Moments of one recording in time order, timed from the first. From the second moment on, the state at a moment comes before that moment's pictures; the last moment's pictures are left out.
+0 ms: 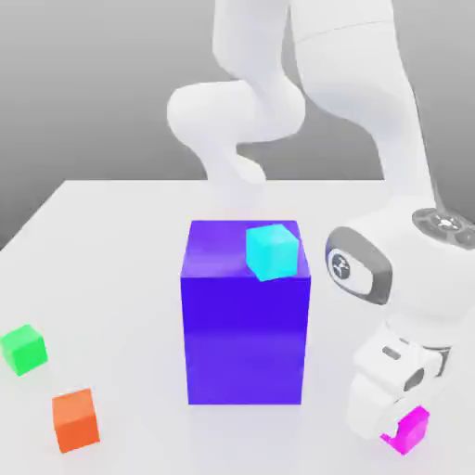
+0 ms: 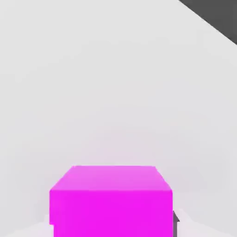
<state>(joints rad) 0.26 0.45 0.17 -2.41 -0.25 2.84 0.77</state>
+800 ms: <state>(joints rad) -0.25 0.16 -0.23 -2.48 -0.04 2.67 0.81</state>
